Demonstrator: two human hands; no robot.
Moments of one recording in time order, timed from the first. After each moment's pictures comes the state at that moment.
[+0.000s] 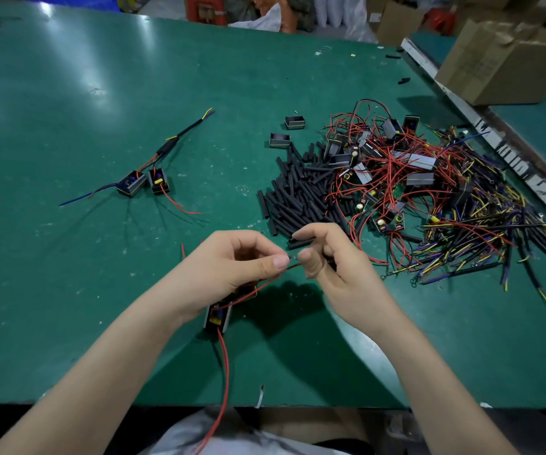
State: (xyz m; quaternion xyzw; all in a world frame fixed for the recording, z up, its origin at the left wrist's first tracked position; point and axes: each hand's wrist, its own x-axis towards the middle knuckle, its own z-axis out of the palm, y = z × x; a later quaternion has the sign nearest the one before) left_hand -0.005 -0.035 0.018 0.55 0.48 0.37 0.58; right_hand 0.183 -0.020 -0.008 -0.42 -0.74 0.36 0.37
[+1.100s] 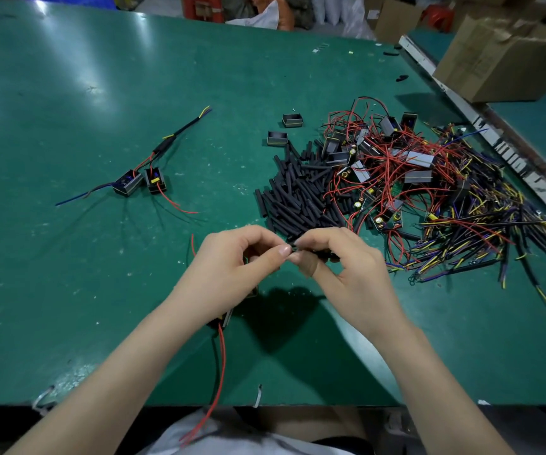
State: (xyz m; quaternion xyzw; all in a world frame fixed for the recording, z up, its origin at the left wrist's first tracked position) left_hand 0.006 -0.038 0.012 0.64 0.53 0.39 0.39; right_hand 0.184 -0.026 -0.005 -0.41 -0.79 0.15 0.44
